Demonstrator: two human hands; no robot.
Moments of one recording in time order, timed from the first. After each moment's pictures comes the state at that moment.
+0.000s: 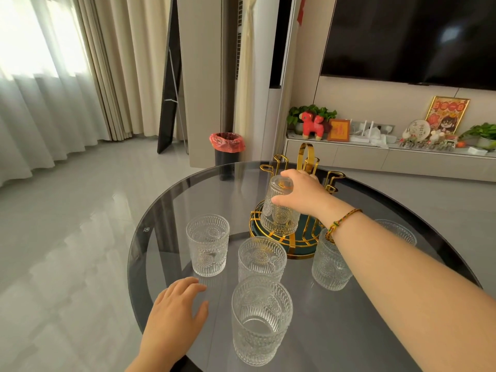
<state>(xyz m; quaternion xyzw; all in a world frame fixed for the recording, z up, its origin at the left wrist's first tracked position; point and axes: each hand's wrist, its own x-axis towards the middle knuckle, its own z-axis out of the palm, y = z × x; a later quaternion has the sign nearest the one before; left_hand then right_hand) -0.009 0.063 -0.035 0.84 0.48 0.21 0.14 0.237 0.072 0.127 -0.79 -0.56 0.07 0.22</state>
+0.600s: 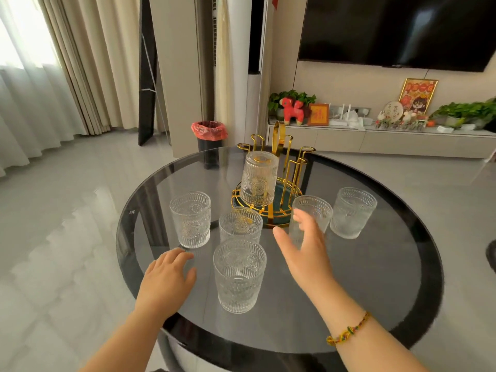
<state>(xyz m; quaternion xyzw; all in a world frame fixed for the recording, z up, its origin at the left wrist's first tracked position) -0.007 0.058 -0.029 0.85 0.49 0.15 0.12 0.183 -0.063 0.039 -0.73 -0.43 0.11 0.52</state>
